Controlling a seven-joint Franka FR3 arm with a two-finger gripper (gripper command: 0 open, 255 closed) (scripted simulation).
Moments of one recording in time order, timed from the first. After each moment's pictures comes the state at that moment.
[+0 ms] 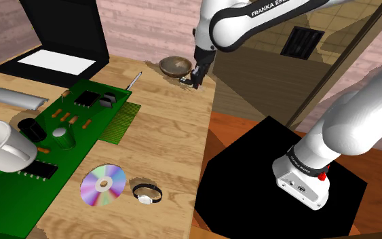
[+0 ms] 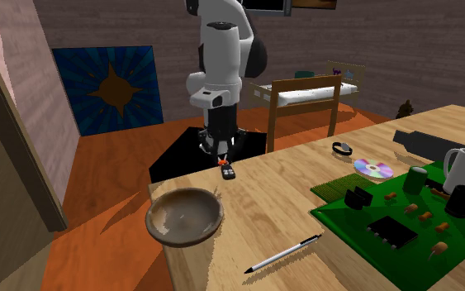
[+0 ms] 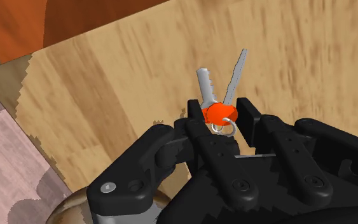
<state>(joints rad) 0.13 -0.14 0.19 -2.36 0.01 2.29 -0.05</state>
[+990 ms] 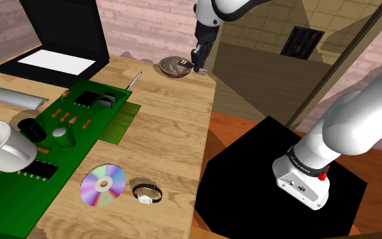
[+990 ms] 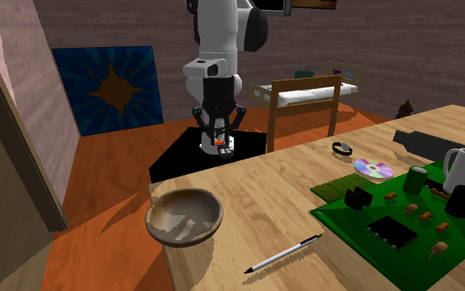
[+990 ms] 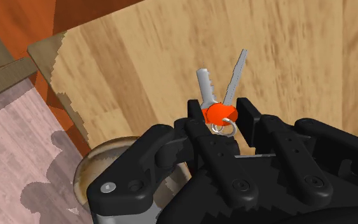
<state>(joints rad) 0.12 -0.18 0.18 -2.21 0.02 2.10 -0.07</state>
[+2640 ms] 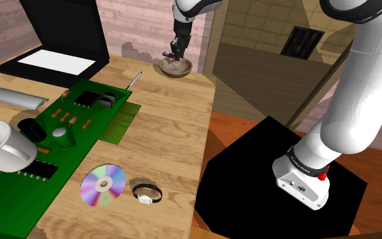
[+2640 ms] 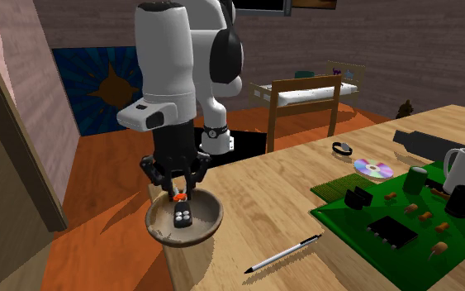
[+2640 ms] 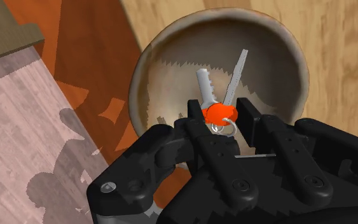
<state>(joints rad) 0.06 0.35 0.12 -1.66 -0.05 2.08 -0.16</state>
